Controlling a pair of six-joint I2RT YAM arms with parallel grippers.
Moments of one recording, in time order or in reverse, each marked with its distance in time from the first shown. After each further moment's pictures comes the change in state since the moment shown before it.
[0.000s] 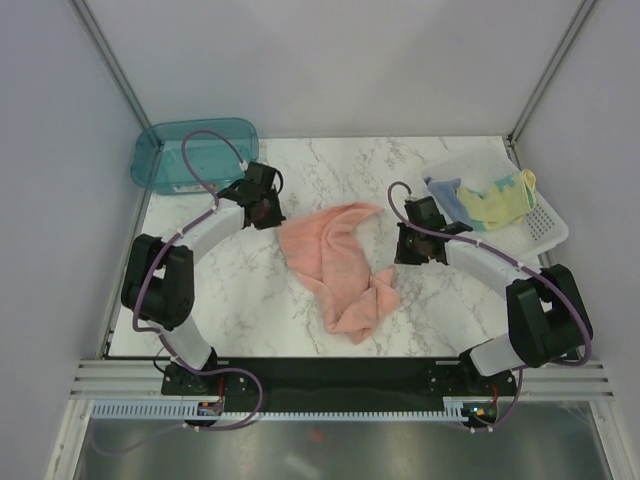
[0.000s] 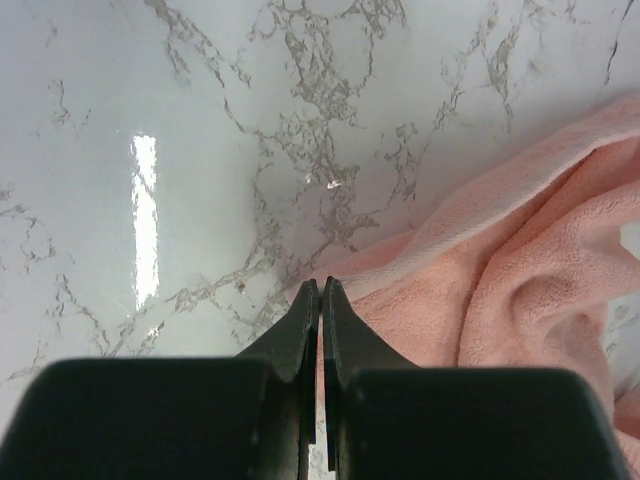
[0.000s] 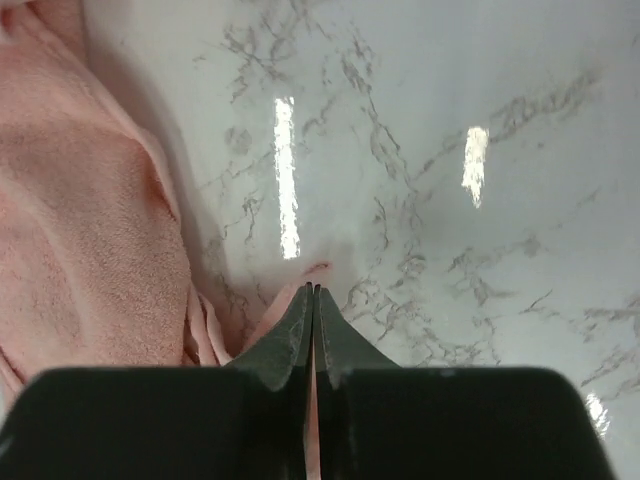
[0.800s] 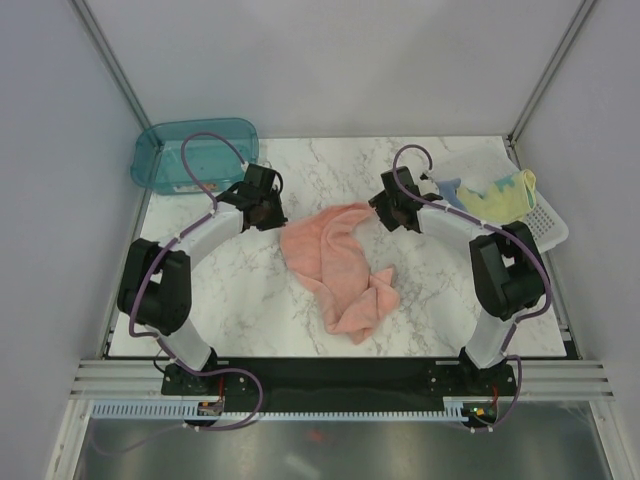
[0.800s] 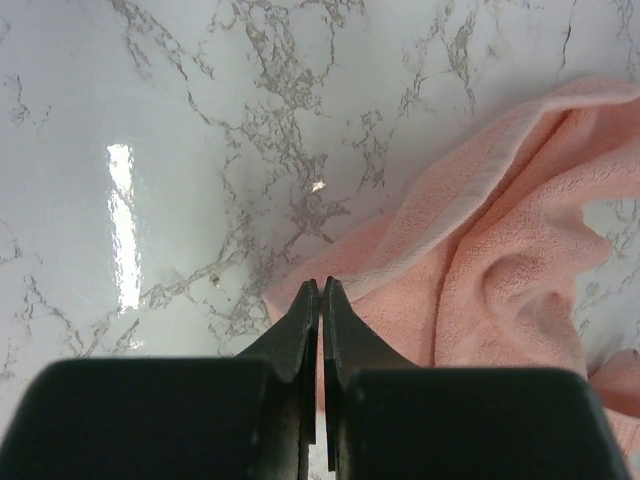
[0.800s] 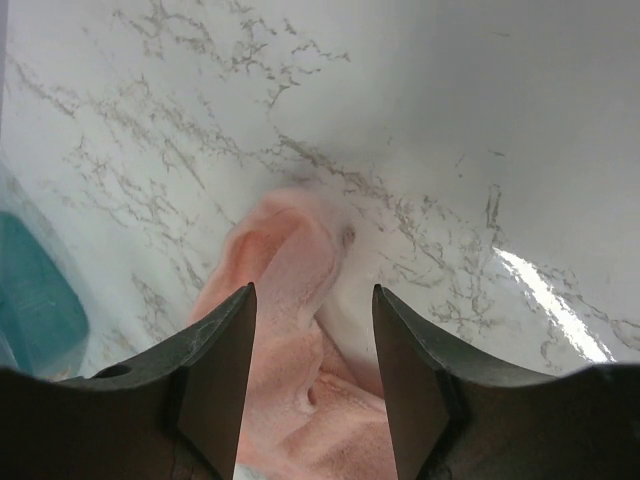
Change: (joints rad) left arm -0.011 -0.039 -0.042 0.037 0.045 -0.003; right arm 0.032 0.319 0.307 0.157 0.275 0.808
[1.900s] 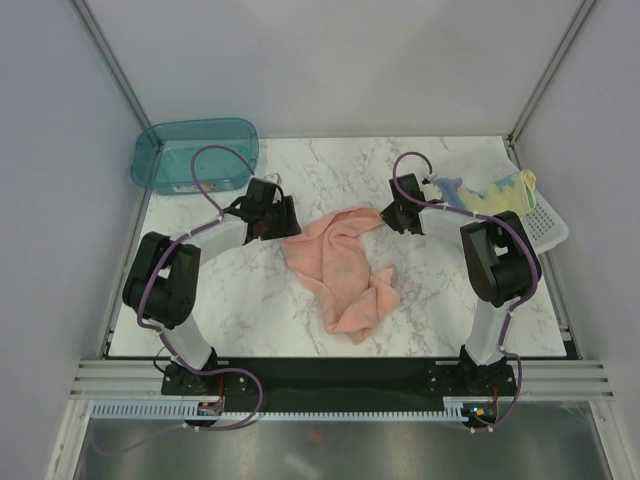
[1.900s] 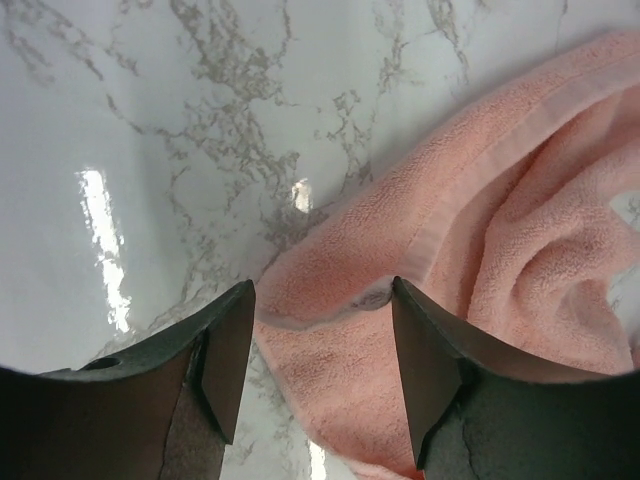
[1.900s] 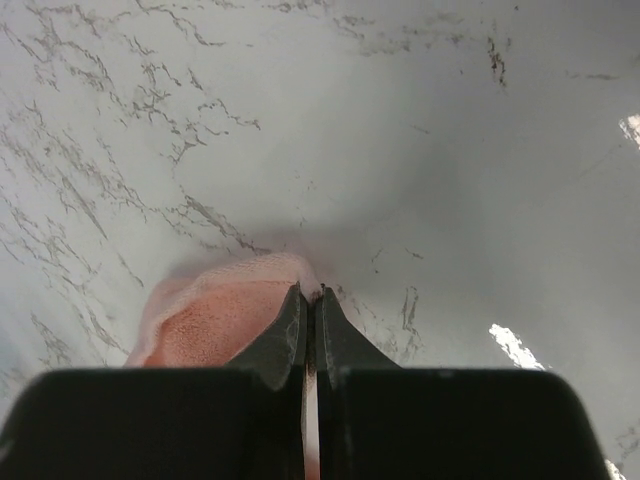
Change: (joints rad) left arm 0.002 0.048 -0.122 0.201 0.095 0.061; right arm -0.067 0.105 -0.052 0.116 -0.011 -0.148
